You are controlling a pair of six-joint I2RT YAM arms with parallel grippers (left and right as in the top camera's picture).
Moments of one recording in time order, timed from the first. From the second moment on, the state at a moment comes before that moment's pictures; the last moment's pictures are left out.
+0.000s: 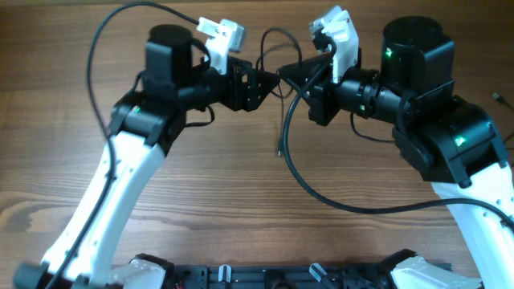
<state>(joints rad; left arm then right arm) -0.33 1.42 1.33 -0.47 0.63 -0.22 0.46 1.32 1.64 -0.77 -0.51 0.05</state>
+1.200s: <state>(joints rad) -0.33 1.61 1.34 -0.89 1.43 0.40 0.47 1.33 1.61 -0.81 -0.32 0.12</state>
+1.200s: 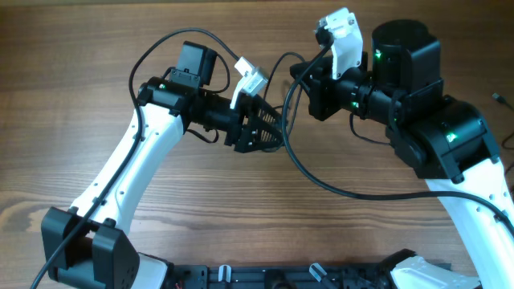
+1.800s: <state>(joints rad) -0.13 1.51 1.34 -0.92 1.54 0.45 0.47 1.33 1.61 -0.86 0.04 0.23</state>
